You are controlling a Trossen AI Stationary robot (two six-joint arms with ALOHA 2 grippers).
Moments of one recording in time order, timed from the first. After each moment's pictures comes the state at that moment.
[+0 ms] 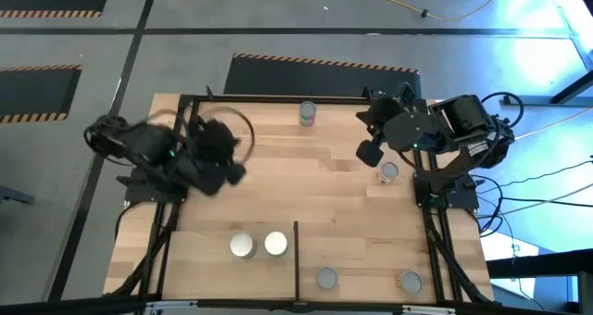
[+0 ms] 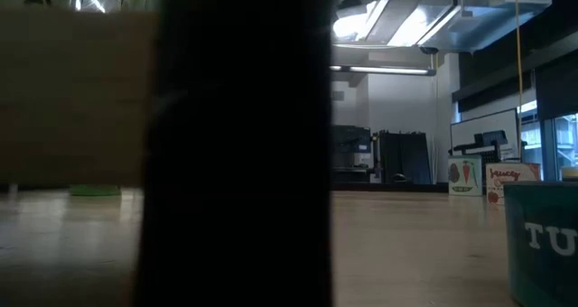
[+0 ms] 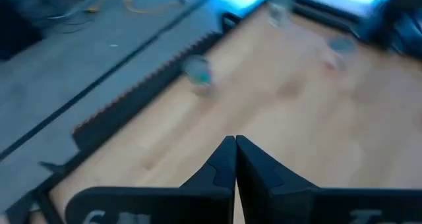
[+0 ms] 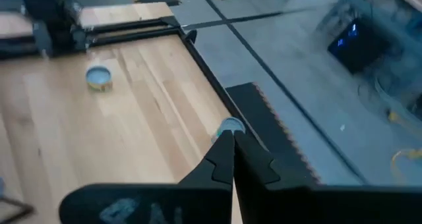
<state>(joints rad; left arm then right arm) -0.42 1.44 1.88 -1.57 -0.89 -0.98 0.25 1.64 2.36 -1.57 0.77 0.39</state>
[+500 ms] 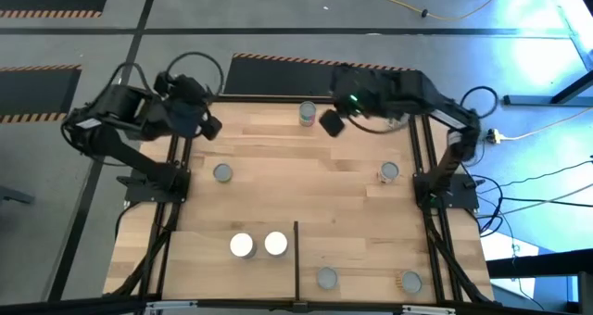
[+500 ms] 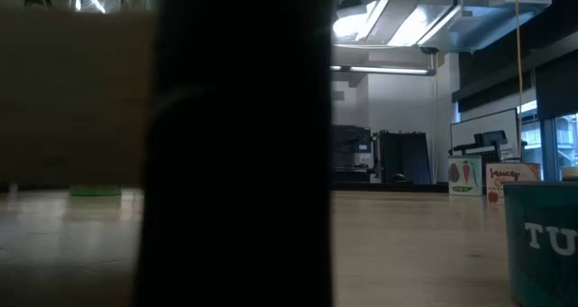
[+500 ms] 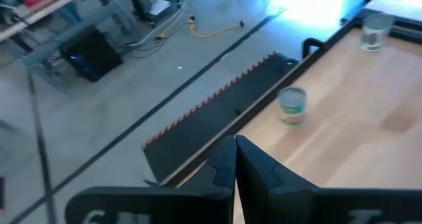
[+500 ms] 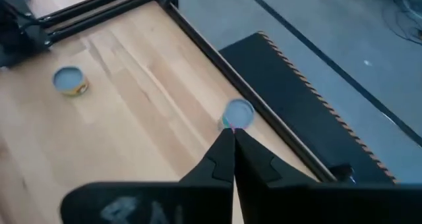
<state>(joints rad) -0.13 1.25 1.88 -1.57 -0.95 -0.59 -0.11 1.79 2.34 -1.42 0.47 0.36</state>
